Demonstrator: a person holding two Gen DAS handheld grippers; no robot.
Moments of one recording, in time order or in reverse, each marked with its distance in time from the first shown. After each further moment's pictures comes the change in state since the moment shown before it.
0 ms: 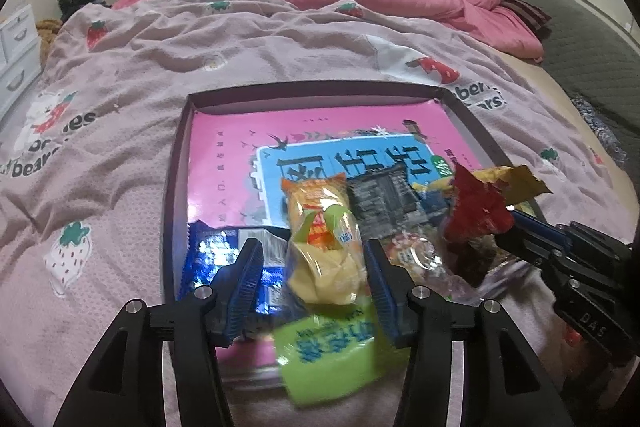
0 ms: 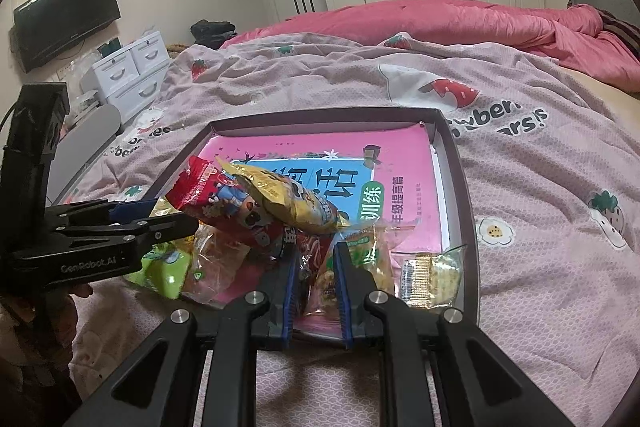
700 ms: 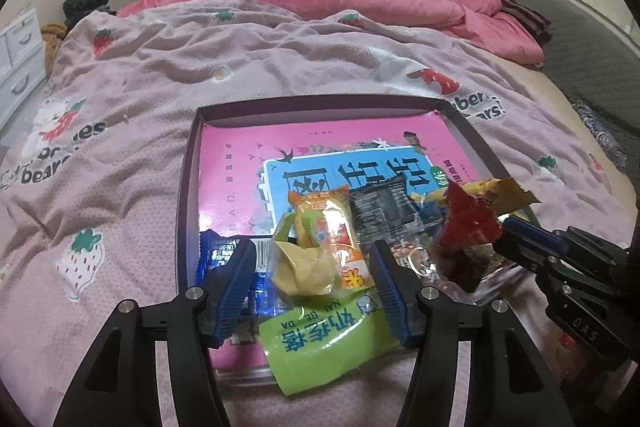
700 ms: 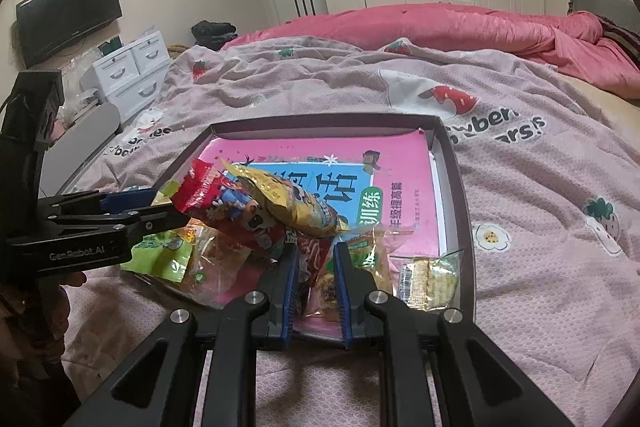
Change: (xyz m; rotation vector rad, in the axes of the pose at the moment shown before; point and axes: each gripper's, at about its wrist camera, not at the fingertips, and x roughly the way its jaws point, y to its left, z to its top) left arm -0.016 -0.001 0.005 -0.006 -0.019 -0.003; right arm -0.006 0.006 0.001 -0.025 -0.020 -0.018
